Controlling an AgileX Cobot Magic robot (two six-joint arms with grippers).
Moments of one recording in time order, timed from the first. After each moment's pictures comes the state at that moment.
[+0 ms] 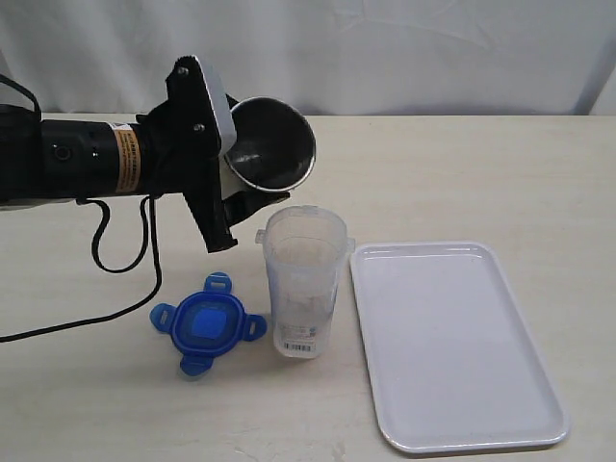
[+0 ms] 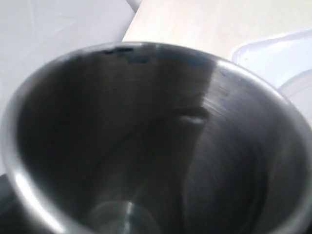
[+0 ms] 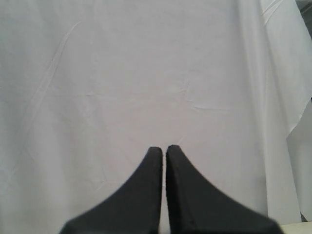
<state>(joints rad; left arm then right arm) -0.27 1.69 -0.89 1.14 -0.54 -0.24 -0.03 0.00 0.00 0.02 -0.30 0.09</state>
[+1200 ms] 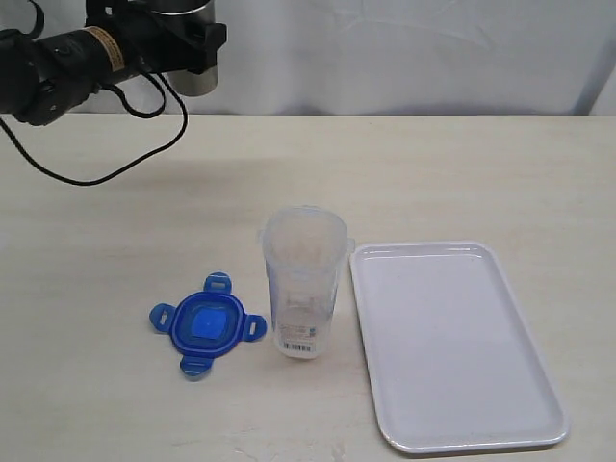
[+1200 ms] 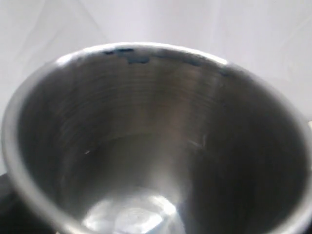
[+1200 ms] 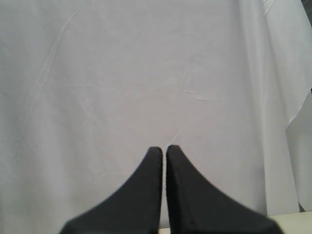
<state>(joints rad) -0.06 2.05 -1.39 0.66 -0.50 -0.58 -0.03 0.00 0.00 0.02 -0.26 0.09</state>
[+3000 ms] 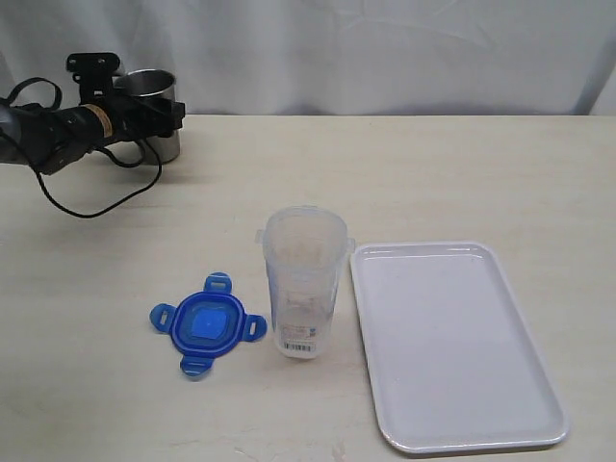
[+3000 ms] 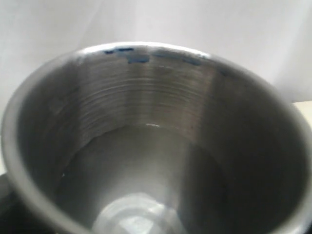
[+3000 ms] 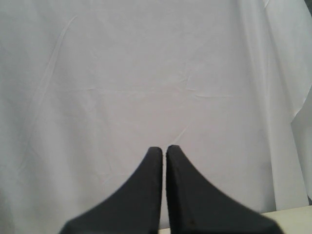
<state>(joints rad) 0.09 2.46 -1.65 0.75 -0.44 -0.75 -0.03 0.00 0.00 0.02 -0.26 0.15</state>
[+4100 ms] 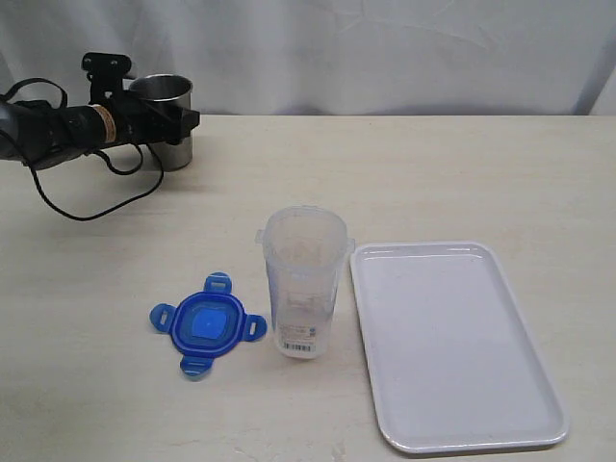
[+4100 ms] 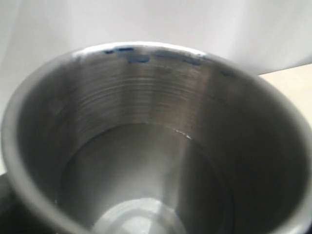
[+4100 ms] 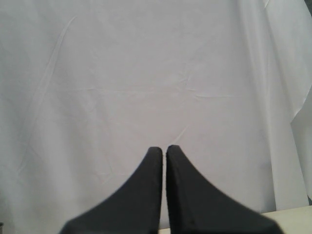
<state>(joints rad) 0.09 2.45 -1.65 1.04 -0.49 -0.94 -0.03 0.00 0.00 0.02 -0.26 0.15</state>
